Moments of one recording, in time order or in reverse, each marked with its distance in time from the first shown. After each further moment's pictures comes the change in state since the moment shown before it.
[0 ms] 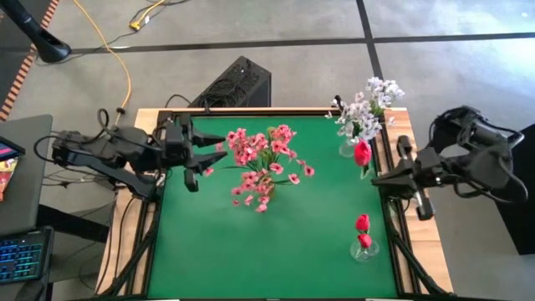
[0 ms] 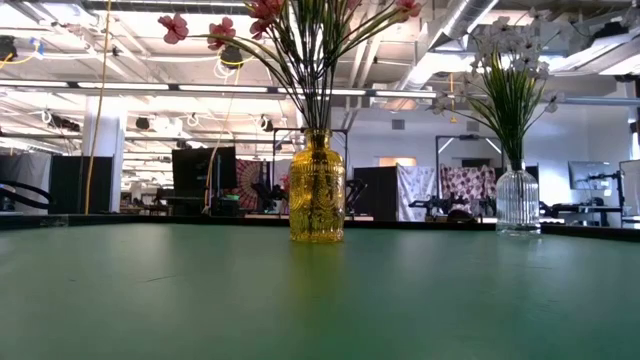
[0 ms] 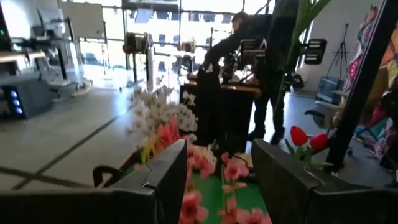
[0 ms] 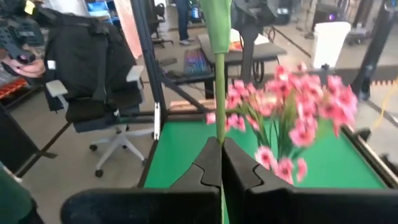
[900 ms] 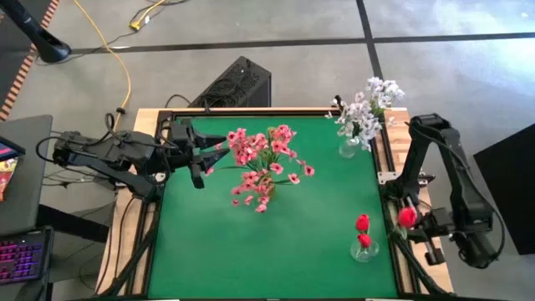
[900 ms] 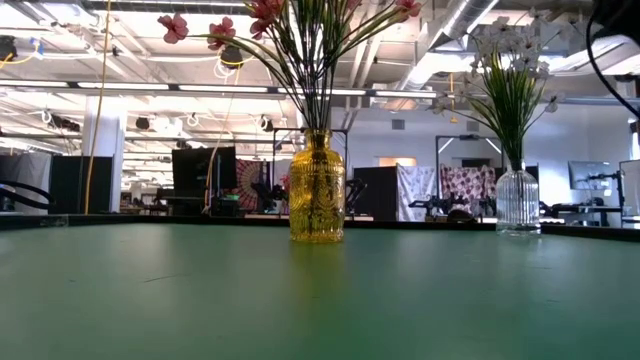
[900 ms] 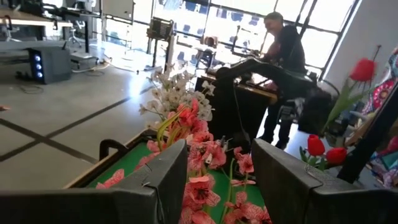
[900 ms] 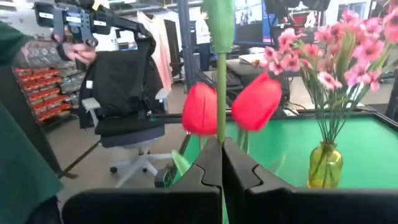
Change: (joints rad) left arm 0.000 -0.006 -0.064 0.014 -0.104 -0.179; right arm 0.731 0.056 -0.663 -0.162 0.689 0.965
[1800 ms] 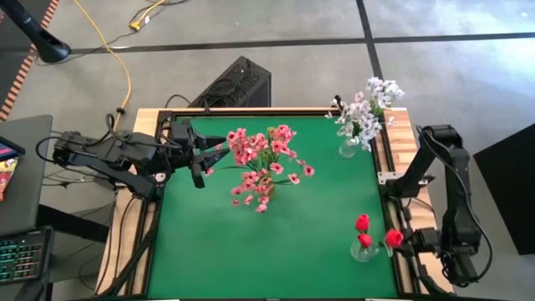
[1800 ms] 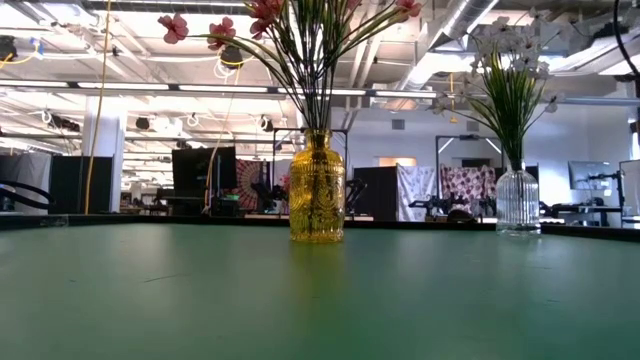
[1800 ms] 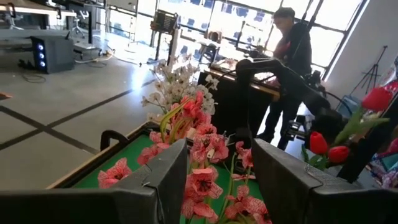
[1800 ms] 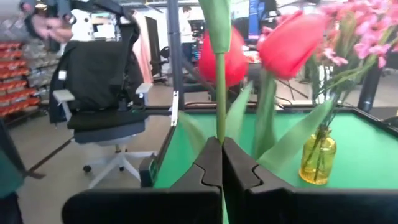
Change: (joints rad) left arm 0.000 0.000 0.001 -0.032 -0.009 -0.052; right arm -0.092 0.192 -0.074 0.170 0.001 0.036
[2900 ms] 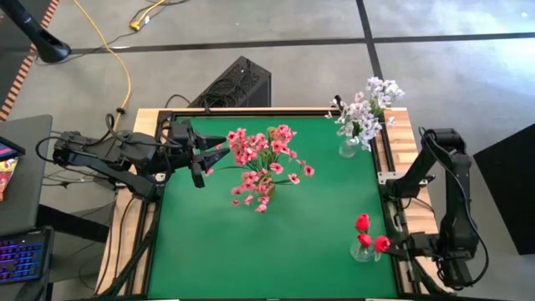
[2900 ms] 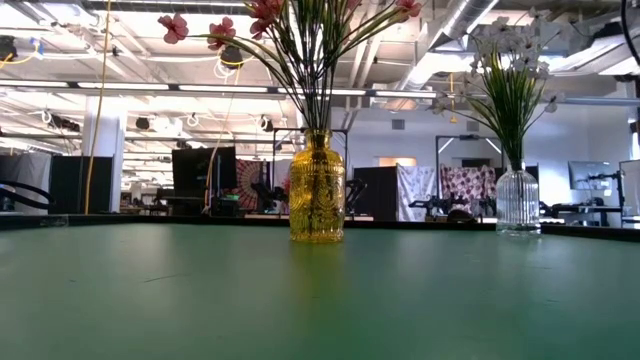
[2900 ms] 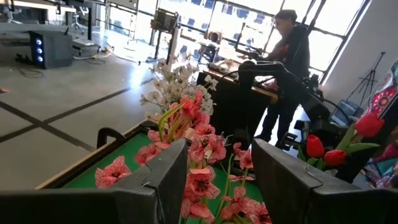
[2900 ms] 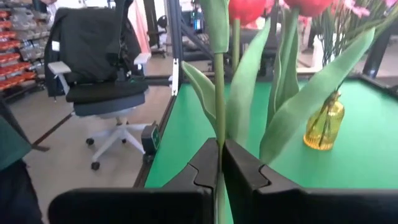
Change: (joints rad) left arm 0.000 0.000 0.000 0.002 0.000 -0.029; right arm -0.021 0.053 0.001 0.003 -0.137 0.057
